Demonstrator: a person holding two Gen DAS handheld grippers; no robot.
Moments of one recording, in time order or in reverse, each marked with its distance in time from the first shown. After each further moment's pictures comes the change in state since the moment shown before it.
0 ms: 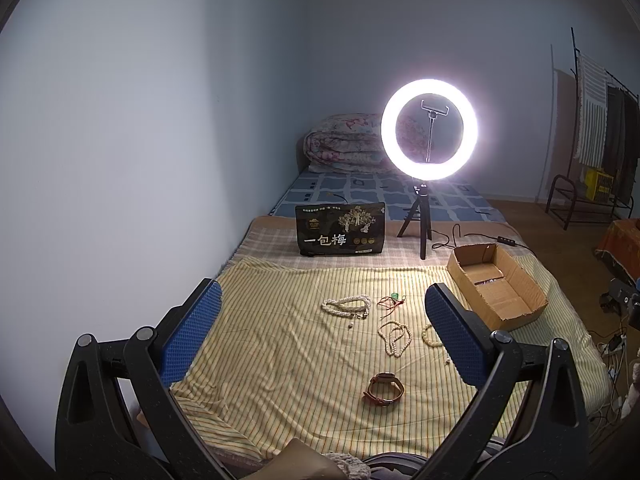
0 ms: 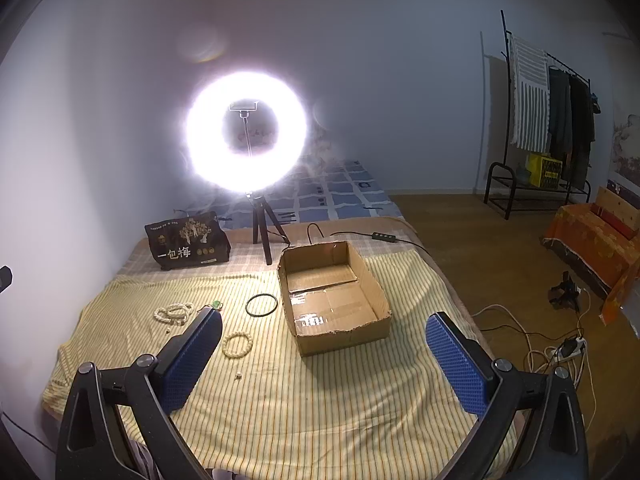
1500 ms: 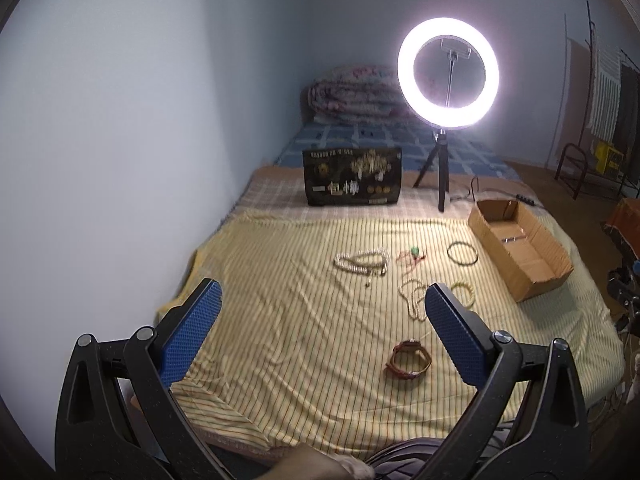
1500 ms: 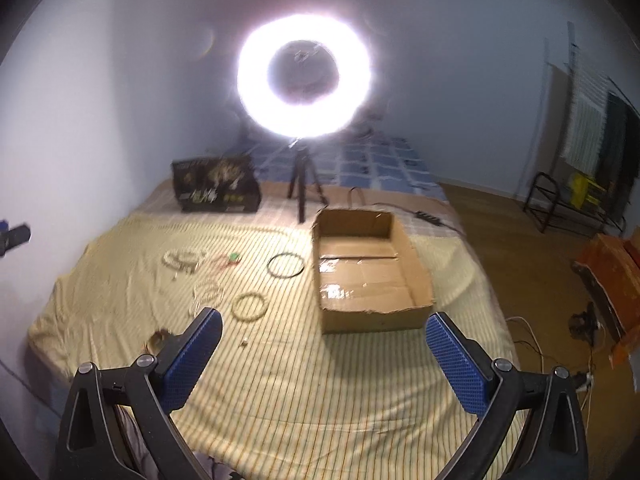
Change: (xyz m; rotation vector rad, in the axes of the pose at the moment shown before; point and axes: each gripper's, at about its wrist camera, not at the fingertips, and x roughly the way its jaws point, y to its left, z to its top) left arm 0.075 0.015 -0.052 0.006 0.174 0.005; right arm 0.064 0.029 -0.026 -0.217 0.124 0.112
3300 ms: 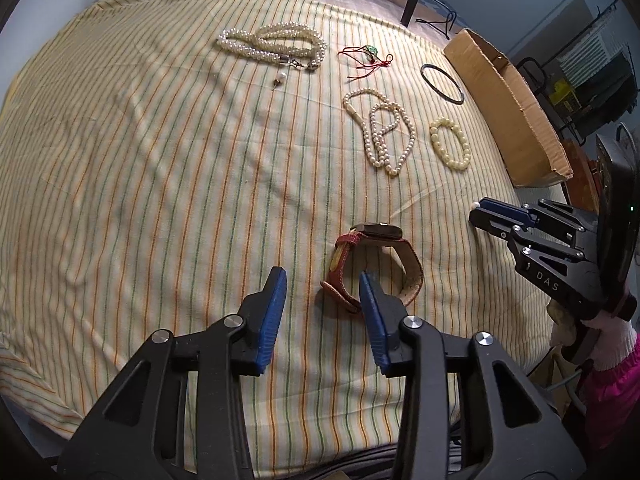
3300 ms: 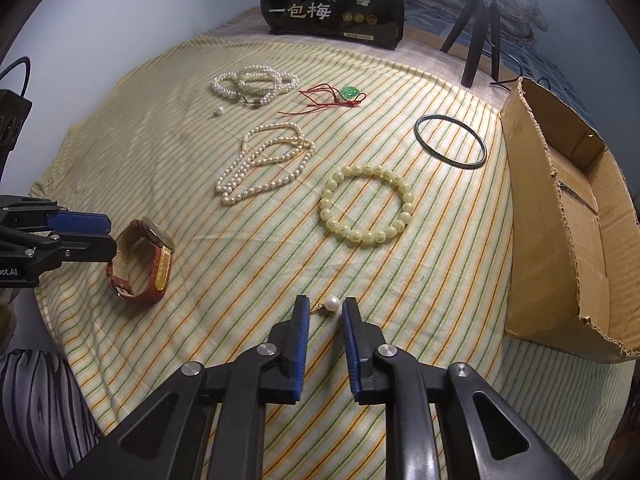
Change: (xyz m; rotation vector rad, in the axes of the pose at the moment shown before) left arm 0.204 -0.046 -0.099 -0.073 0.631 -0.365; right arm 0.219 0.100 -0.048 -0.287 0.462 0.315
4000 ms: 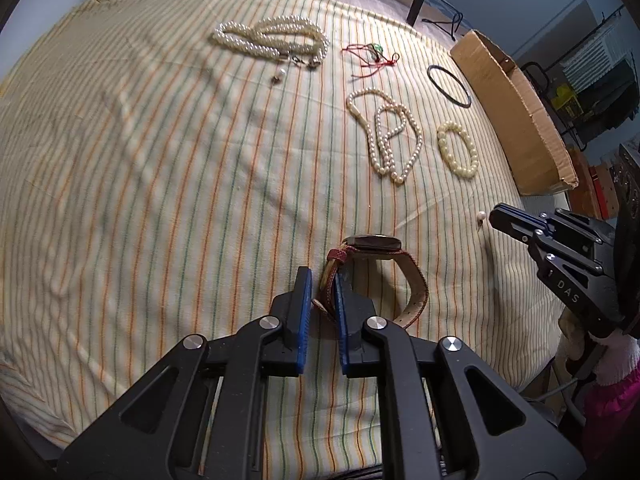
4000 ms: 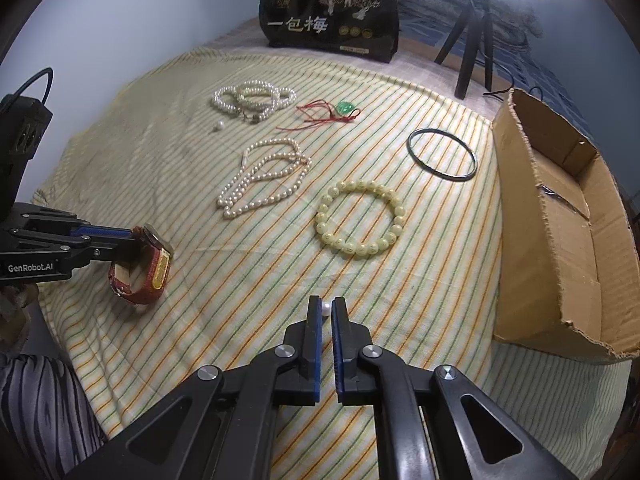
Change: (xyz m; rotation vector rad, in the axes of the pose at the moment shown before) left arm 0.012 -0.001 0.006 -0.016 -0.005 0.002; right arm -0.012 -0.003 -0.001 0.016 -0.046 -0.002
